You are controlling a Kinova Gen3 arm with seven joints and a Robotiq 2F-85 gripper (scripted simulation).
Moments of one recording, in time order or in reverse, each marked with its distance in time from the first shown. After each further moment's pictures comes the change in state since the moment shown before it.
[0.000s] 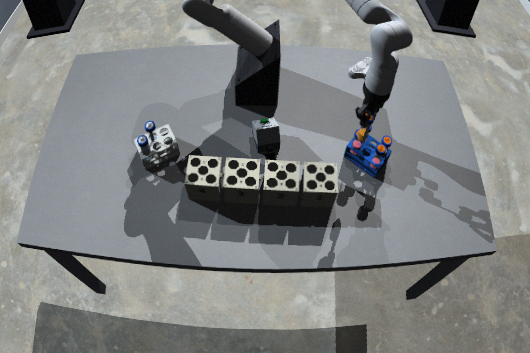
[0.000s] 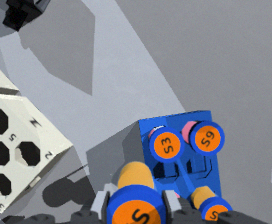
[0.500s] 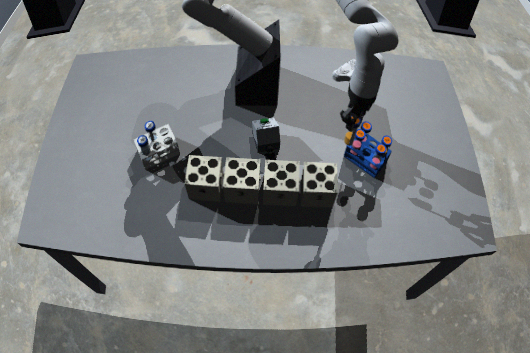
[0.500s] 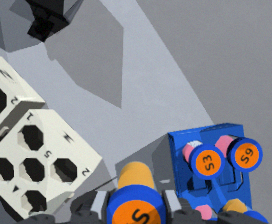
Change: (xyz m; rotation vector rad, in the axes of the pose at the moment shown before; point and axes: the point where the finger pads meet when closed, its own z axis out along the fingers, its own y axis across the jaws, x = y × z) arm 0.018 -0.040 0.000 0.000 0.000 0.001
